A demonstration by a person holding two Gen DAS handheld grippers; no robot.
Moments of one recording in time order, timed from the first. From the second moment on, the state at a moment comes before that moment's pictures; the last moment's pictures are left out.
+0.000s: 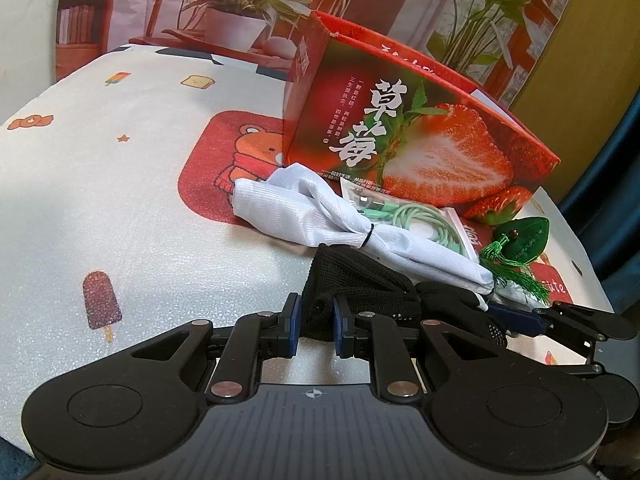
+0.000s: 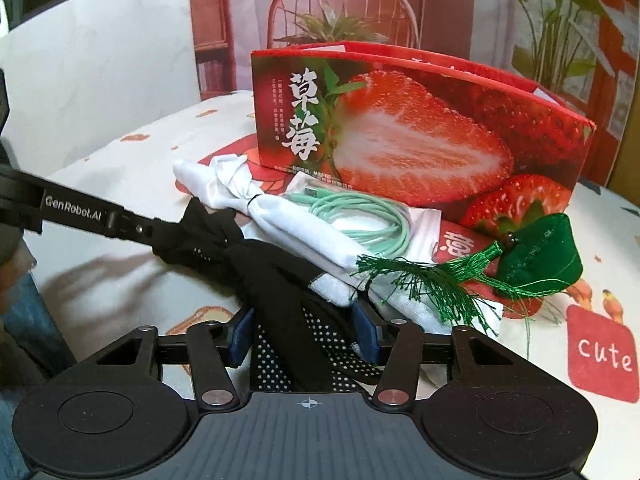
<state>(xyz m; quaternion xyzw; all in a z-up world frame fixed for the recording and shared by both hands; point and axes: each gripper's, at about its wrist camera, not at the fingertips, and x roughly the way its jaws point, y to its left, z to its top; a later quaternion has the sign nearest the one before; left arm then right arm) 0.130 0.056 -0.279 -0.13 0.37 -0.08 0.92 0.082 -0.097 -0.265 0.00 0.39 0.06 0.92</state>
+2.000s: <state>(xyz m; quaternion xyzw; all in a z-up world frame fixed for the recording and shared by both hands) 0.358 0.010 -0.148 -0.05 0.29 -0.12 0.95 0.312 -0.248 -0.160 0.05 0.31 -0.01 0.95</state>
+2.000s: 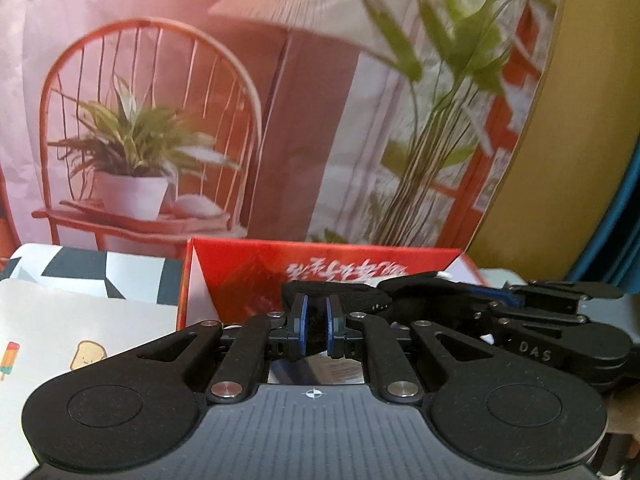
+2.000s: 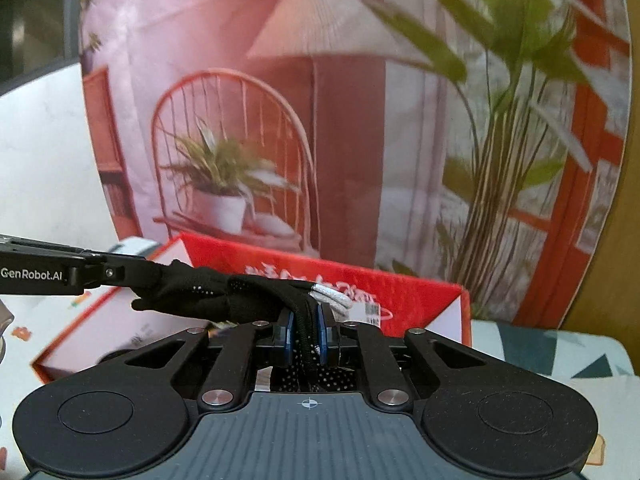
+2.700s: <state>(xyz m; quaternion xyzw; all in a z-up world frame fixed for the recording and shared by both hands) 0.301 0.015 -0.125 0.01 0.24 -0.10 0.97 0.271 -0.249 -0.154 0.08 0.25 -0.04 0.96</state>
